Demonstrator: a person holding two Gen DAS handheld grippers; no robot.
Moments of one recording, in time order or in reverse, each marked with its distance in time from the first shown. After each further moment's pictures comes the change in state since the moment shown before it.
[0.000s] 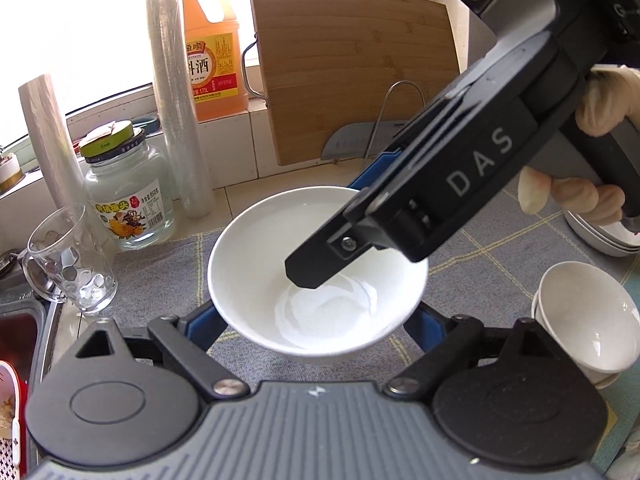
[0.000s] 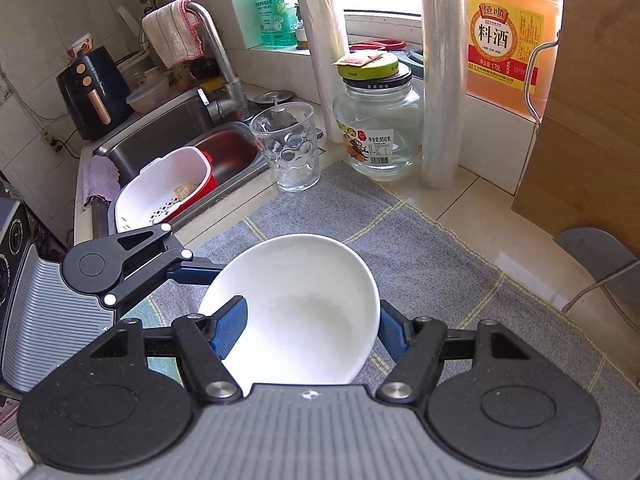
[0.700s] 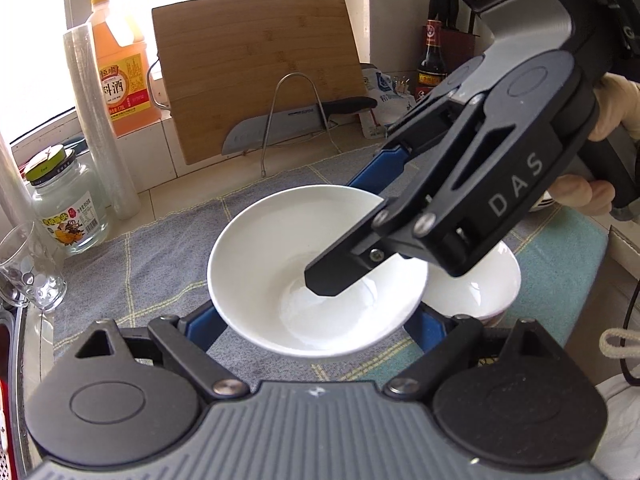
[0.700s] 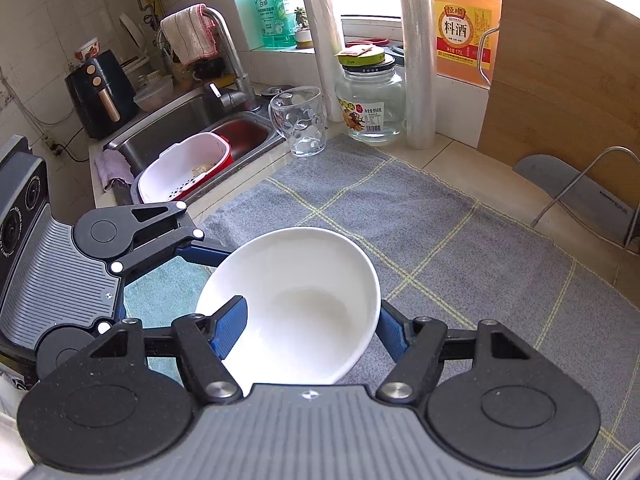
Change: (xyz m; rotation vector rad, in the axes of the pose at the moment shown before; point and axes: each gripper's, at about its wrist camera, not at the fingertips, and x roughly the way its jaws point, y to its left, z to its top) left arm -0.048 -0.080 0.002 0.119 0.047 -0.151; right arm -0.080 0.032 -0.082 0.047 -0.022 -0.045
